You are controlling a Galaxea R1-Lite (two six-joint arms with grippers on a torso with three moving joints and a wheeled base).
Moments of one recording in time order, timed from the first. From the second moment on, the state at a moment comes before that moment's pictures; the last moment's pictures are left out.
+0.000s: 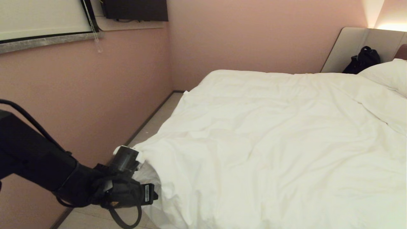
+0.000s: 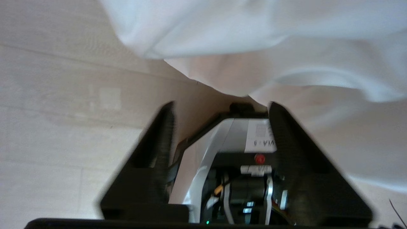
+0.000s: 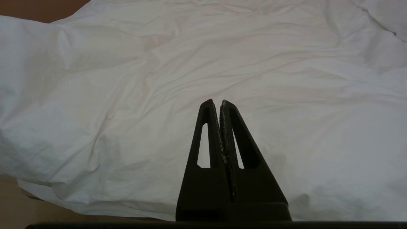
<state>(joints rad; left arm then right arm) -0.33 1.92 -0.66 -0.23 -0.01 -0.41 0.00 0.00 0.00 0.00 0.00 -0.03</state>
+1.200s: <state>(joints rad) -0.36 2.10 -0.55 -0.62 0.06 -0.41 0.00 0.00 0.00 0.00 0.00 -0.03</state>
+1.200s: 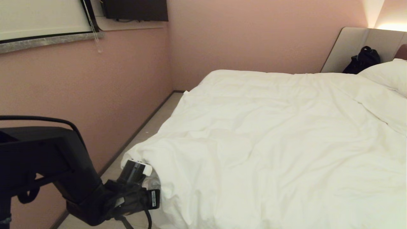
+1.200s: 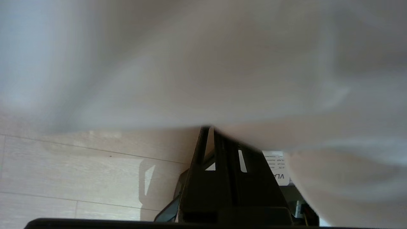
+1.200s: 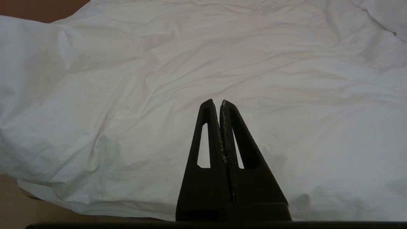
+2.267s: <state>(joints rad) -0.37 2.16 -0.63 -0.62 0.09 -0.41 0.00 0.00 0.00 0.00 0.00 -0.03</state>
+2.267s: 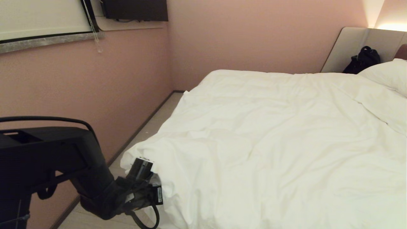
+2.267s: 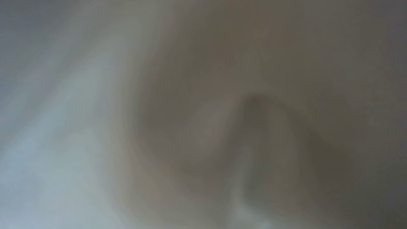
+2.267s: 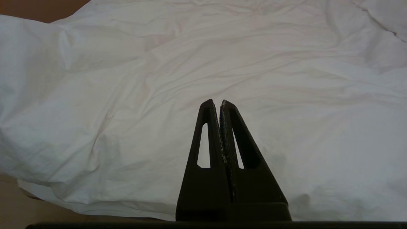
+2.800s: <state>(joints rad) -0.37 2.19 -0.73 -0.54 0.09 -0.40 0.00 0.00 0.00 0.00 0.00 -0.03</state>
